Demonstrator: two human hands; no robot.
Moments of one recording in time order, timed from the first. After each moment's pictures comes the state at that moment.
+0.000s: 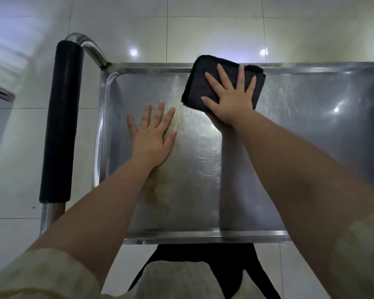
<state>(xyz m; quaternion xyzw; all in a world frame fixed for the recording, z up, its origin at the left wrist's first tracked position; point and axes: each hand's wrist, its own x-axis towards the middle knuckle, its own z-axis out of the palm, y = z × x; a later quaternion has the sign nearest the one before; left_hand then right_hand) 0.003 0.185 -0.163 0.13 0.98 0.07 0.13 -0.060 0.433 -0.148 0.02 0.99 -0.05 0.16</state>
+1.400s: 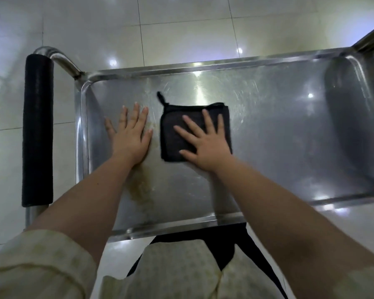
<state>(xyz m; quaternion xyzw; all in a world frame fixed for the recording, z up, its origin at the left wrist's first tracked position) -0.004 0.184 -0.160 0.14 0.98 0.04 0.14 0.075 0.421 -0.144 -0.08 0.98 -0.02 0.17</state>
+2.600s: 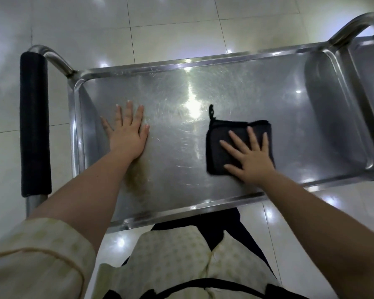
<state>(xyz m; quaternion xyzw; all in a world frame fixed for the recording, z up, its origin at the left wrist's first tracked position) 0.013 0.197 -0.152 0.13 0.98 0.02 0.17 0.192 0.526 -0.142 -0.02 0.99 -0.02 0.16</state>
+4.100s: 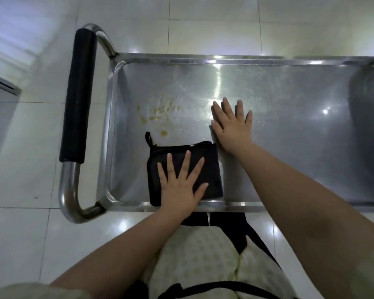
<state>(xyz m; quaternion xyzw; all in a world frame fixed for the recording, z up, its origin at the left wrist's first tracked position) 0.204 0.225 -0.155 0.17 0.97 0.07 0.13 0.074 0.425 -0.139 0.05 0.98 -0.11 0.17</state>
